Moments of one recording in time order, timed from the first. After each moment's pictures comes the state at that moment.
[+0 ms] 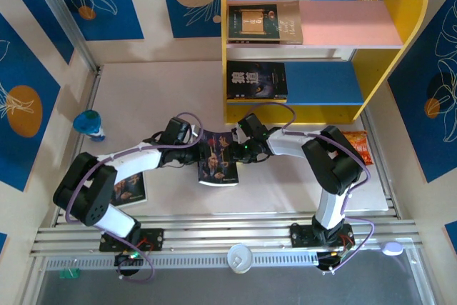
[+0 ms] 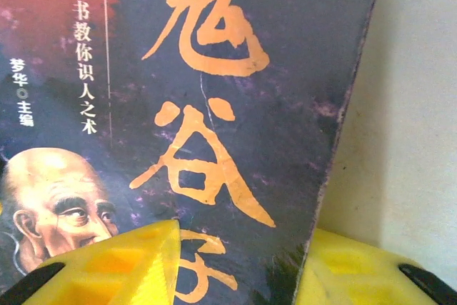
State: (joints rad) left arm -0.54 1.51 0.74 -0.16 0.39 -0.73; right arm 0.64 1.81 0.95 -0.23 -0.45 0.59
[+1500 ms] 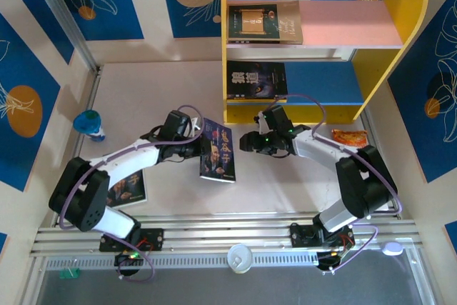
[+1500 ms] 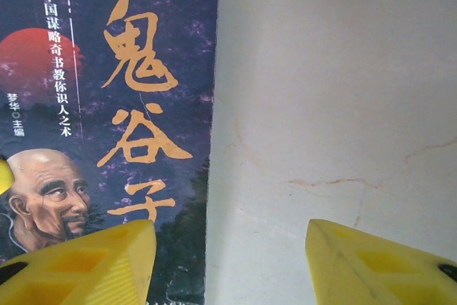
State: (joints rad) left arm -0.54 1.46 0.82 -0.22 0.41 -0.66; right arm 0.48 1.52 0.86 -0.32 -0.39 0.53
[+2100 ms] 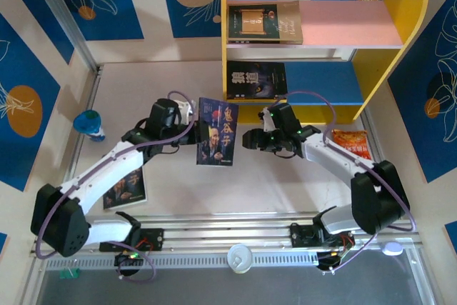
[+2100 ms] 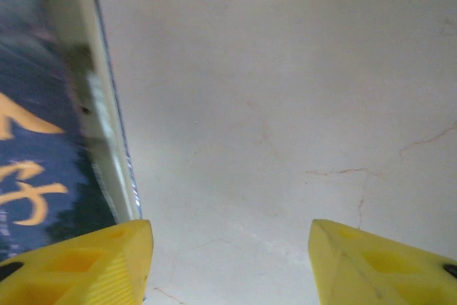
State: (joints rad) left arm -0.54 1.24 0.95 -0.32 0.41 -0.58; right arm 0.47 1.37 0.86 -0.38 -0.39 0.51
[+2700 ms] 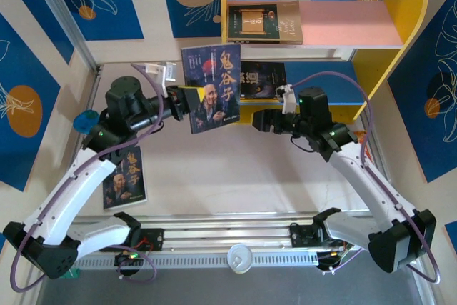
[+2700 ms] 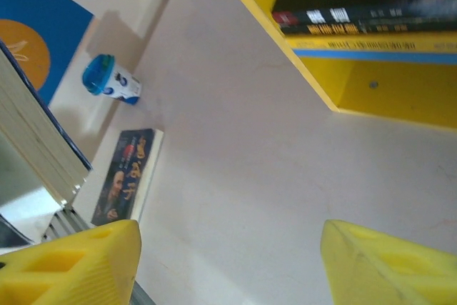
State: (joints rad) left arm -0.54 1.08 1.27 -0.27 0.42 -0.51; right arm 0.40 1.09 1.04 -0.50 -0.45 0.46
